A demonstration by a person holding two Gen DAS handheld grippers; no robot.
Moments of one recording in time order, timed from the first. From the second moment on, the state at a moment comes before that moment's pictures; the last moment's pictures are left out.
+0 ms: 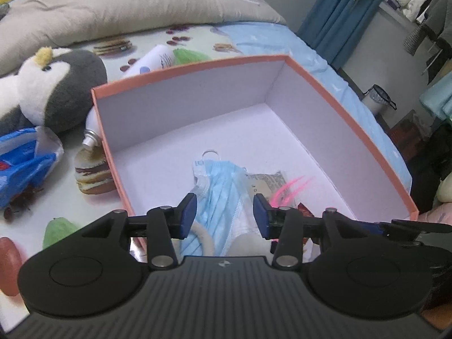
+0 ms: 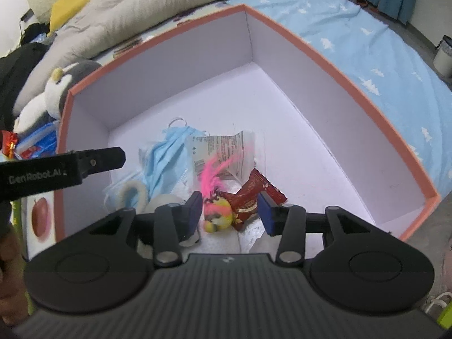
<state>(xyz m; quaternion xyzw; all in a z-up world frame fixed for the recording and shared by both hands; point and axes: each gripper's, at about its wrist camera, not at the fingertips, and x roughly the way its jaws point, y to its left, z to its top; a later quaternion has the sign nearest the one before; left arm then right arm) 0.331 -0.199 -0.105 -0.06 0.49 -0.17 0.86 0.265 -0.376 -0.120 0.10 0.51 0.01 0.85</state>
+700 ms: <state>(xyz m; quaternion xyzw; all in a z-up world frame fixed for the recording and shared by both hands) 0.188 -0.133 -0.025 -0.08 0.41 -0.13 0.90 0.160 -0.333 -0.052 0.12 0.42 0.06 0.90</state>
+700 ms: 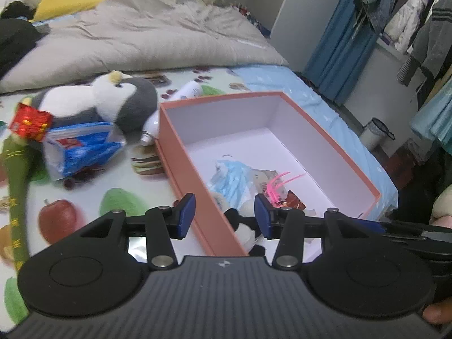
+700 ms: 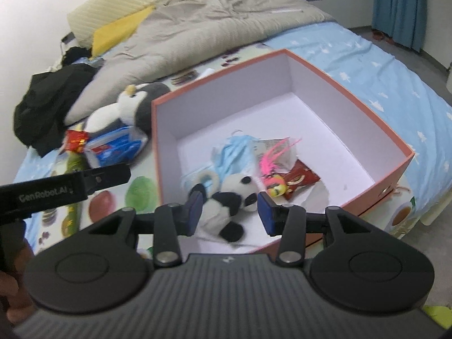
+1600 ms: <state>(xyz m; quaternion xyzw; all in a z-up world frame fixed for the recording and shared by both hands) 0.031 -0.036 0.000 -0.12 0.34 -0.04 0.93 0.050 -0.240 -0.031 0.06 0.37 0.17 0.91</state>
